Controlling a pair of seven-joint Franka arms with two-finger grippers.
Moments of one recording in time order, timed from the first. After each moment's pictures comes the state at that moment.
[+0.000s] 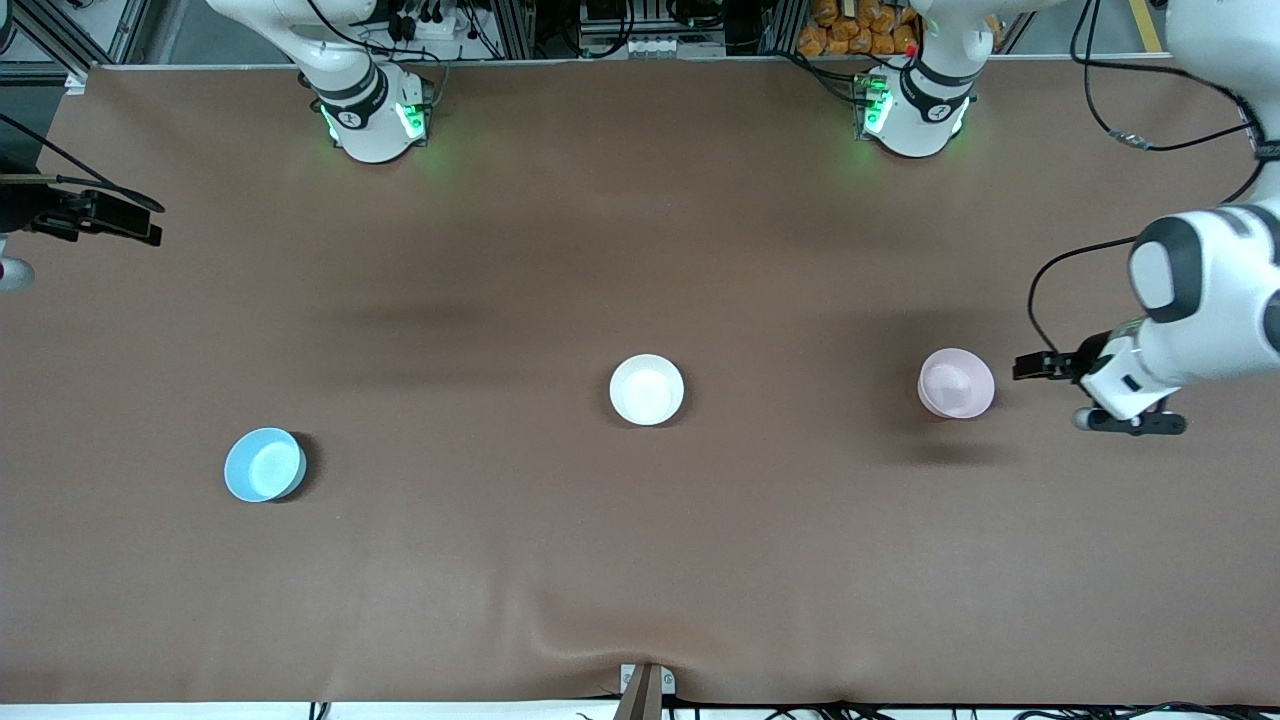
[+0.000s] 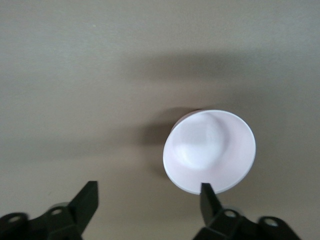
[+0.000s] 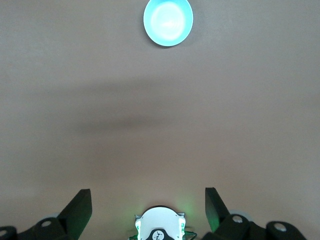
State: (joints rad) left arm 0.08 0.34 0.02 -1.96 -0.06 2.14 0.20; right arm -0.06 0.01 -0.03 -1.57 0.01 1.36 -0.01
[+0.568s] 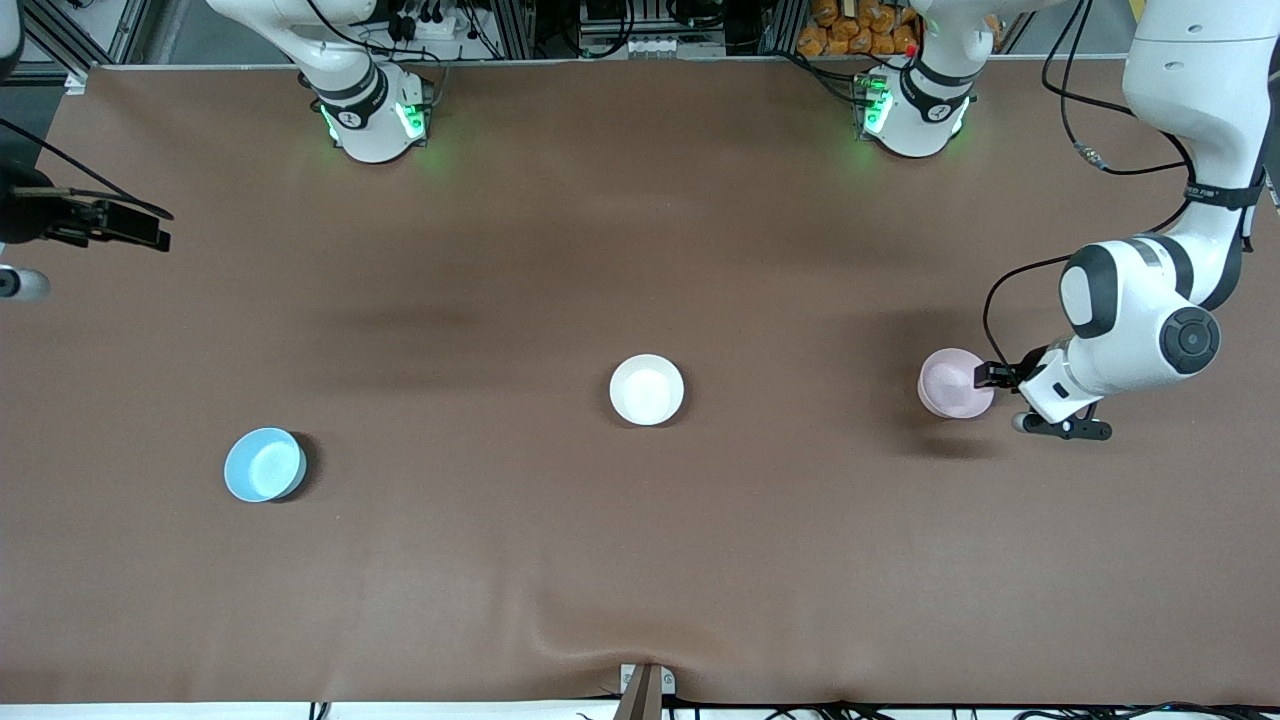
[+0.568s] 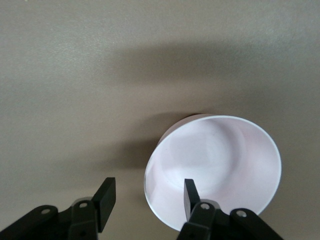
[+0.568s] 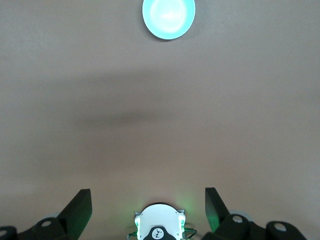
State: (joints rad) left arm 0.08 0.43 -0.01 -2.03 -0.06 2.29 0.25; right arm -0.06 0.04 -0.03 -1.59 0.01 1.36 -0.01
